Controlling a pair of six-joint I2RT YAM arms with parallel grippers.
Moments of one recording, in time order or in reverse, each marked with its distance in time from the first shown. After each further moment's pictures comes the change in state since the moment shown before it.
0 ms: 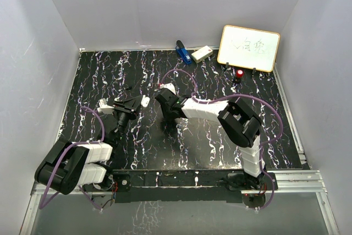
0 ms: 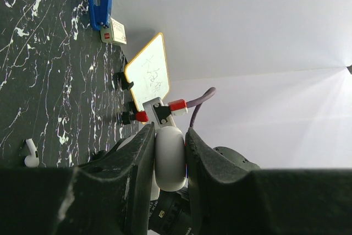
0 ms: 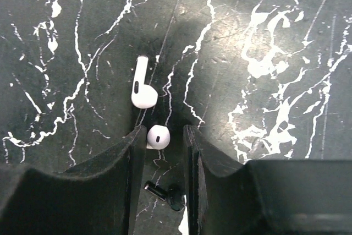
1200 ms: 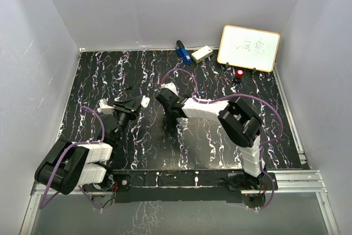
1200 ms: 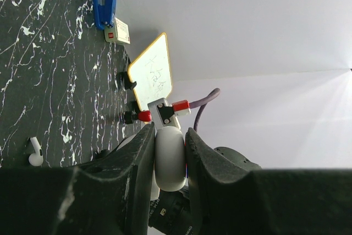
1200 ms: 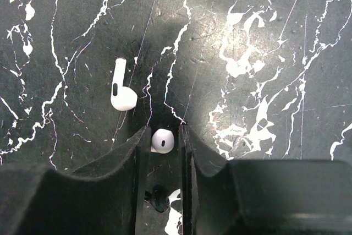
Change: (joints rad) left arm 0.001 0.000 0.000 -0.015 -0.002 -0.003; right arm 0.000 0.000 -0.002 -0.024 0.059 -0.023
